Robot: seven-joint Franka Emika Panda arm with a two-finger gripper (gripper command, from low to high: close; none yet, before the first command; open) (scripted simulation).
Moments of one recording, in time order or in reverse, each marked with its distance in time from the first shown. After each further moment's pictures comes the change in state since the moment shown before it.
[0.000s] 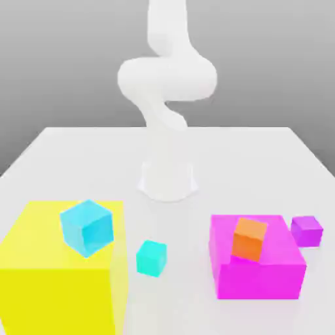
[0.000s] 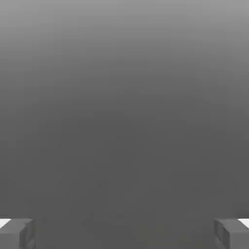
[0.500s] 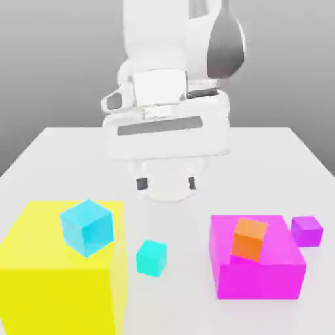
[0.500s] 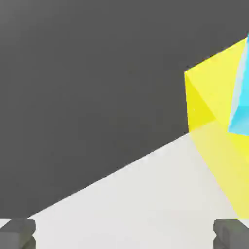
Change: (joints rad) arm -0.033 0.486 0.022 -0.492 0.184 0.484 0.263
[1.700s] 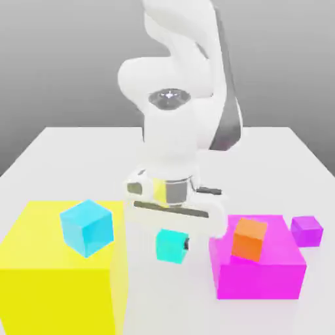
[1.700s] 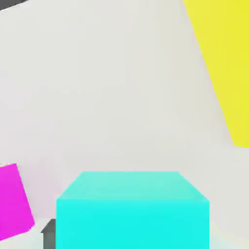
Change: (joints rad) arm 0.094 0.268 0.072 0.100 -0.052 -0.038 -0.072
